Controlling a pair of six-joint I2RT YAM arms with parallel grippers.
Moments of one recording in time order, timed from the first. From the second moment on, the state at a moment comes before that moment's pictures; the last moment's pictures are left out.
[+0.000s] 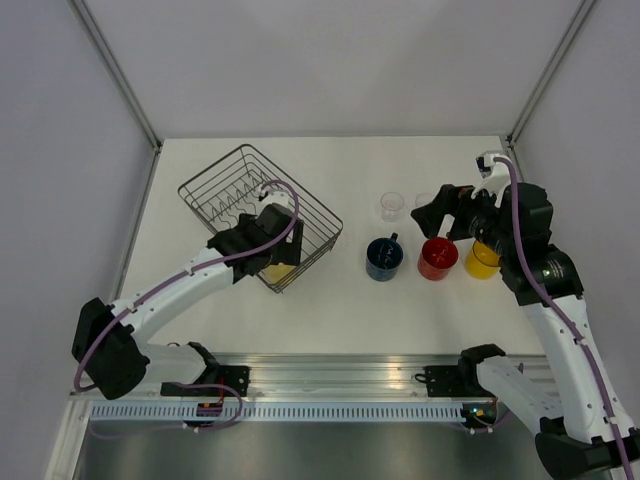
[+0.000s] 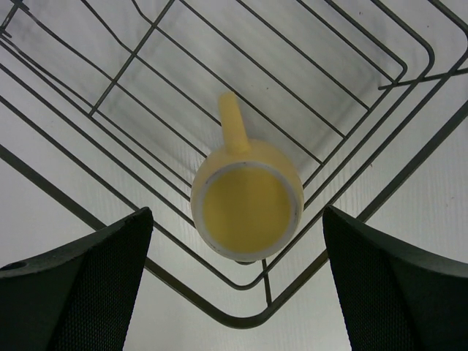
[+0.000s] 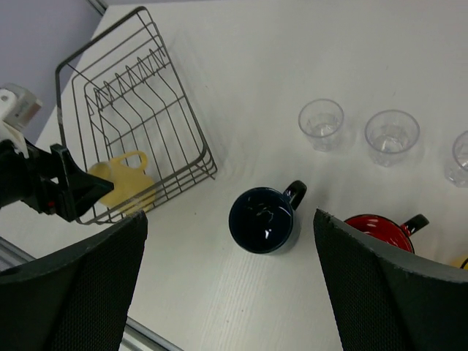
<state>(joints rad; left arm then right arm) -0.74 1.28 1.02 -0.67 -0.46 -0.45 0.20 0.86 1.14 -0.59 -0.28 0.30</state>
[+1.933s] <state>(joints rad) -0.63 0.84 0.94 -0.46 -0.06 -0.54 0.49 0.90 0.73 -0.01 -0.54 0.52</state>
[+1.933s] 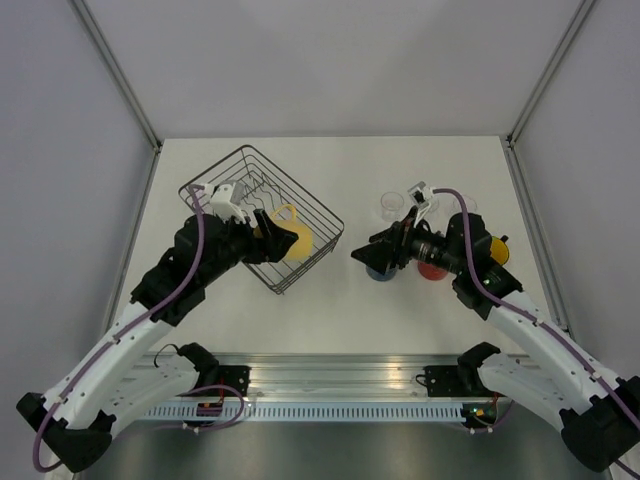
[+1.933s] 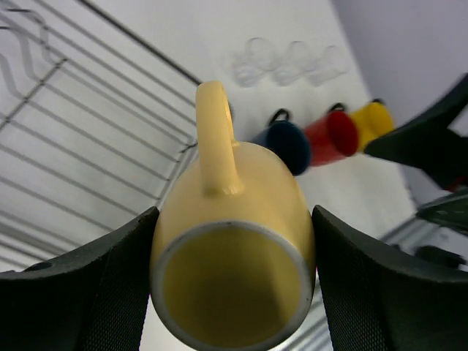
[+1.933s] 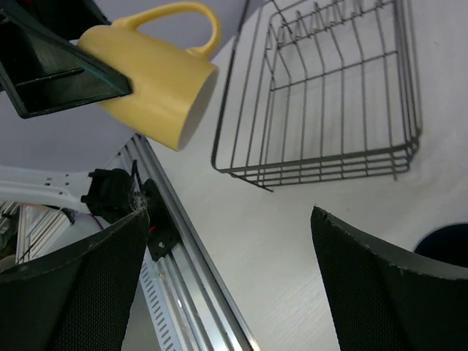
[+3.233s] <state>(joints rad) -0.70 0.77 0.50 0.49 0.37 -1.37 0.91 0.96 0.56 0.75 -0.51 0.49</state>
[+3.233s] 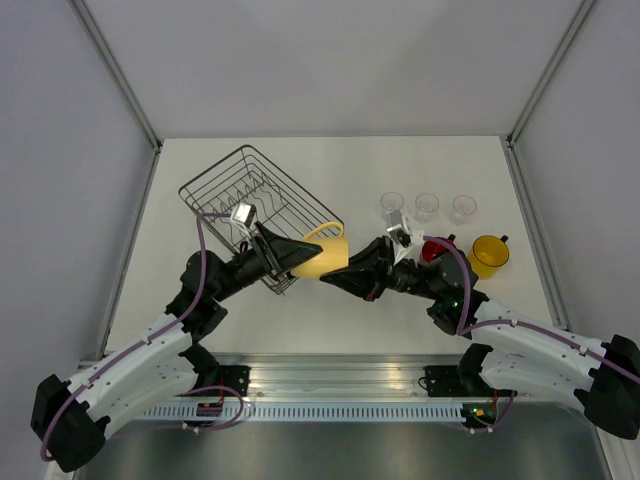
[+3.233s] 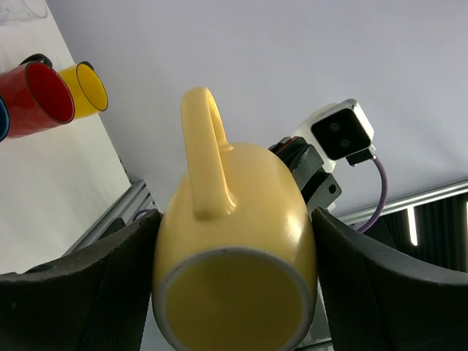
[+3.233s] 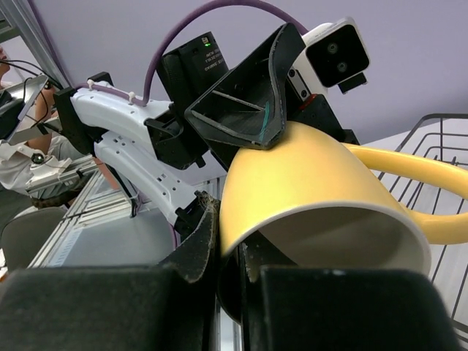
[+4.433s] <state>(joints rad) -0.70 0.80 1.13 -0.63 -0.27 -0.57 0.98 1.10 0.98 -0.74 0.08 0.29</state>
